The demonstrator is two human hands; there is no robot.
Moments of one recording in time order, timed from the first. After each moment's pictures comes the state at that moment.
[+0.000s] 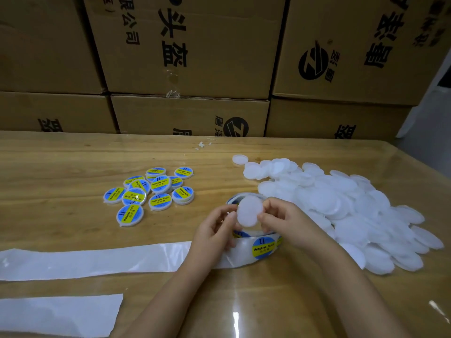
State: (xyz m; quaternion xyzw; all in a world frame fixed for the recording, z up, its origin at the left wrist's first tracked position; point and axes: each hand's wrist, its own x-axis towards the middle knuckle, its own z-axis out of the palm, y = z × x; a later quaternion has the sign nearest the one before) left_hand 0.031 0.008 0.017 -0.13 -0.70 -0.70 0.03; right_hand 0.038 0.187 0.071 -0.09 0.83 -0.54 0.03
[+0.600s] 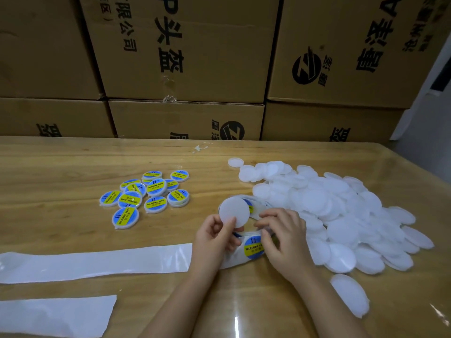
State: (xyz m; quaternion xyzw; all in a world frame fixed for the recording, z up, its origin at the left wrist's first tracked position) left_hand 0.044 0.029 0.019 -0.02 -0.64 -0.76 0.04; right_hand 0.059 0.190 0.017 -0.12 0.91 -0.29 -0.29
